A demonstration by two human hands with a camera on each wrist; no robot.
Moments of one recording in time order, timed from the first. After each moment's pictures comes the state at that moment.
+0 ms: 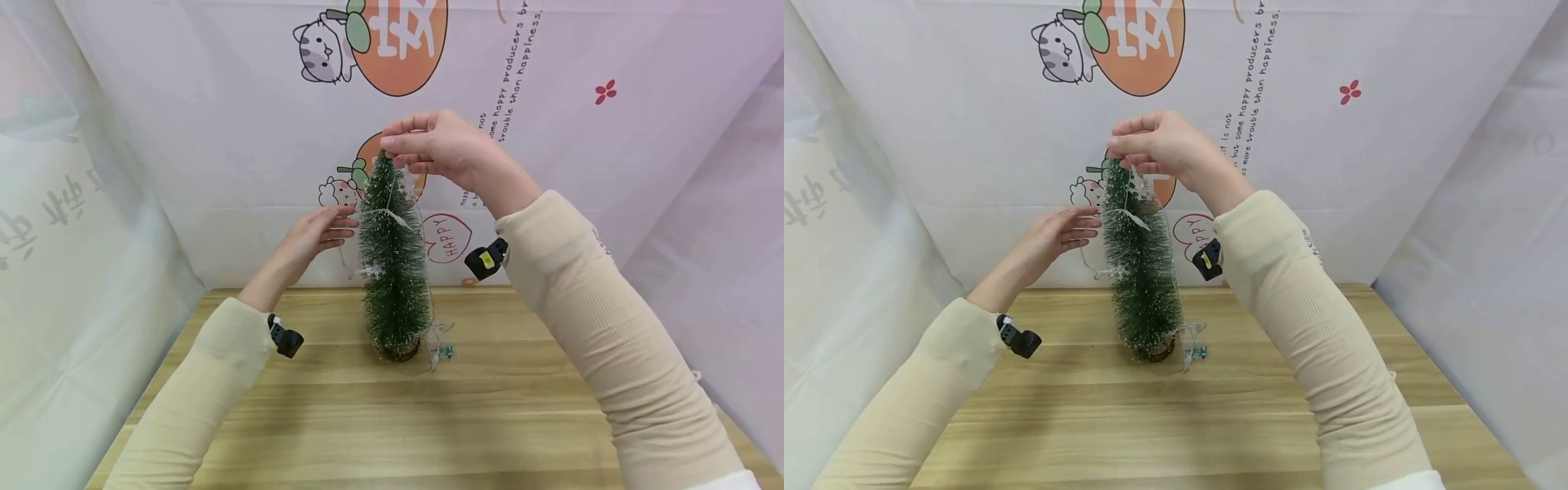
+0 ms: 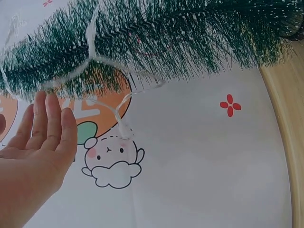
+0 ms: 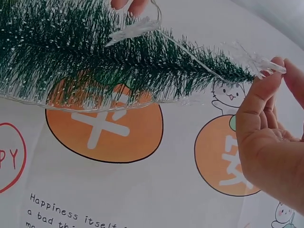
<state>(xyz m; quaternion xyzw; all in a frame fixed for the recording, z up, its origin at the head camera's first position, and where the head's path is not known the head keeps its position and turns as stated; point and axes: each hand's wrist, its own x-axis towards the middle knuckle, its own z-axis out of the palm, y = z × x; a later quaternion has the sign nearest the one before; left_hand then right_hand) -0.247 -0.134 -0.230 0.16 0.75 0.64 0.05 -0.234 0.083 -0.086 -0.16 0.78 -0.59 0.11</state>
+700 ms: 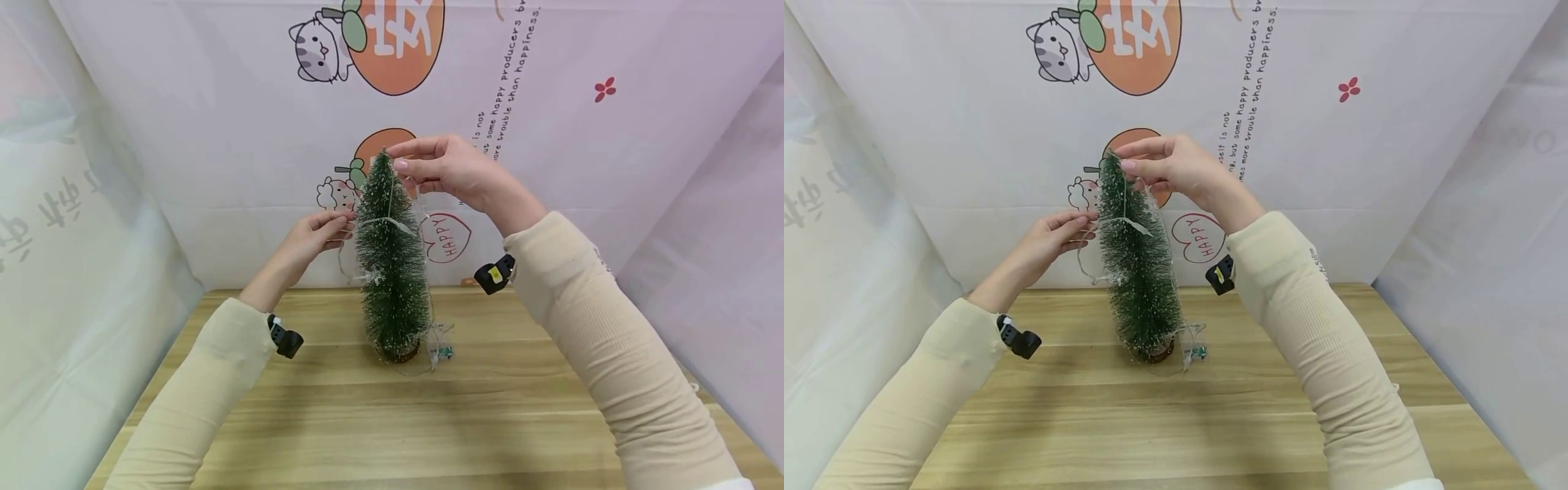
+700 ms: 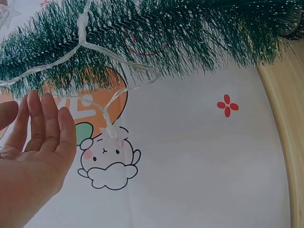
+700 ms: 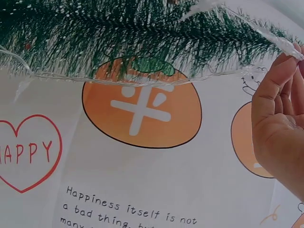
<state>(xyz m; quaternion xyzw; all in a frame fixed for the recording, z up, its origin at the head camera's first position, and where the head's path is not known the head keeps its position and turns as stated) -0.255 -0.132 -0.235 0.13 0.76 0.63 0.05 -0.251 0.105 -0.119 -0.21 0.78 -0.58 0.11</state>
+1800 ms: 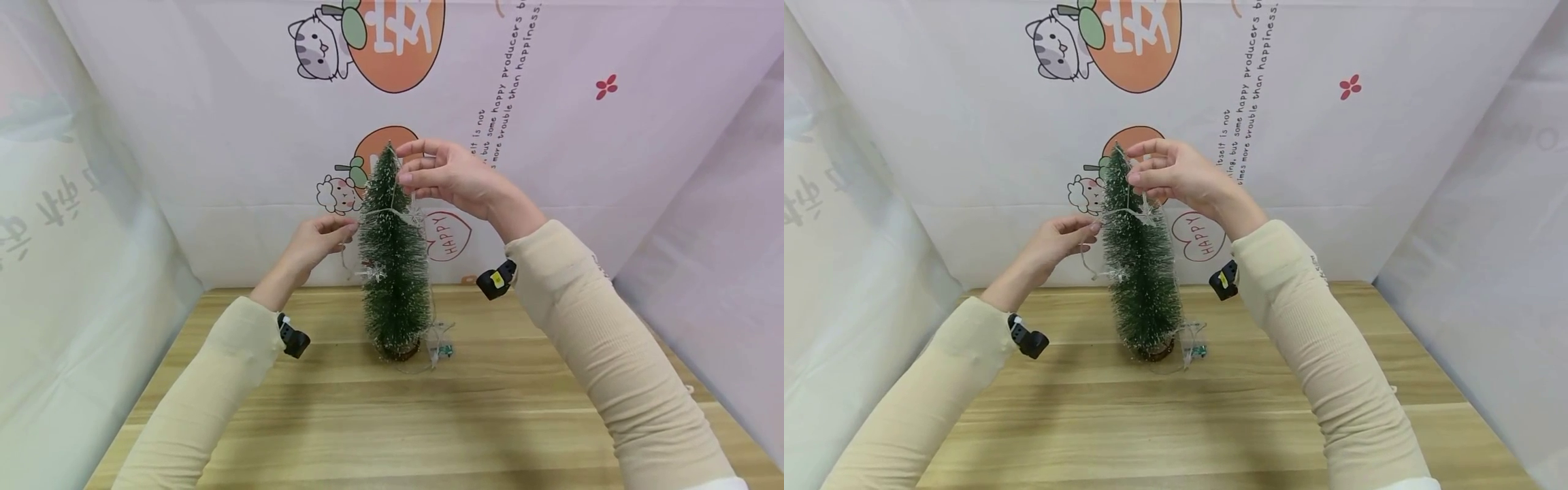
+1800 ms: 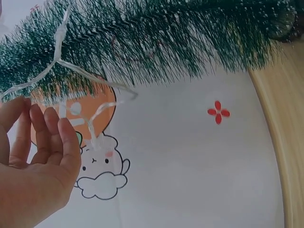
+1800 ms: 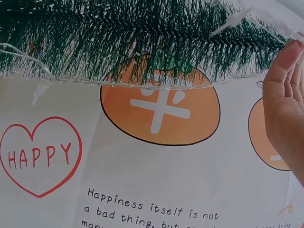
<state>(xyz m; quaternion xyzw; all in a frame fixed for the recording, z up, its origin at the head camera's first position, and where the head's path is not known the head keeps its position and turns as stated) -0.259 -0.126 -0.247 0.10 0.78 0.62 0.03 -0.254 0.111 -0.134 -0.25 0.72 -0.64 0.14</state>
